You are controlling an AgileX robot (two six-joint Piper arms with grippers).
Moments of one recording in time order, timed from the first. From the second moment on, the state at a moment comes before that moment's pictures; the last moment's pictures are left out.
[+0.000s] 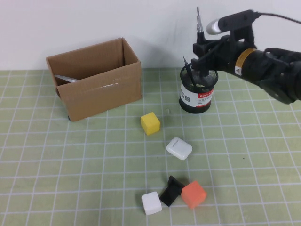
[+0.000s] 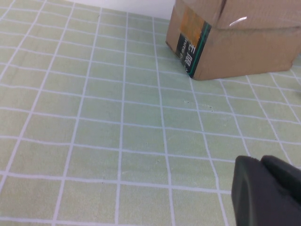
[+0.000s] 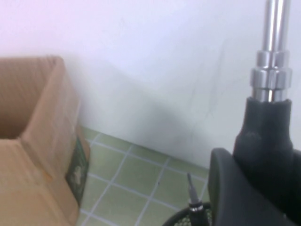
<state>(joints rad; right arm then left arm) 0.31 1.90 -1.33 -0.63 -0.43 0.63 -0.12 -0.01 0.03 -0.02 0.36 -0.12</state>
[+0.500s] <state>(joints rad) 0.31 1.84 -1.34 -0.64 -0.37 0.54 -0.12 -0.01 0.03 -0.02 0.36 -0.12</state>
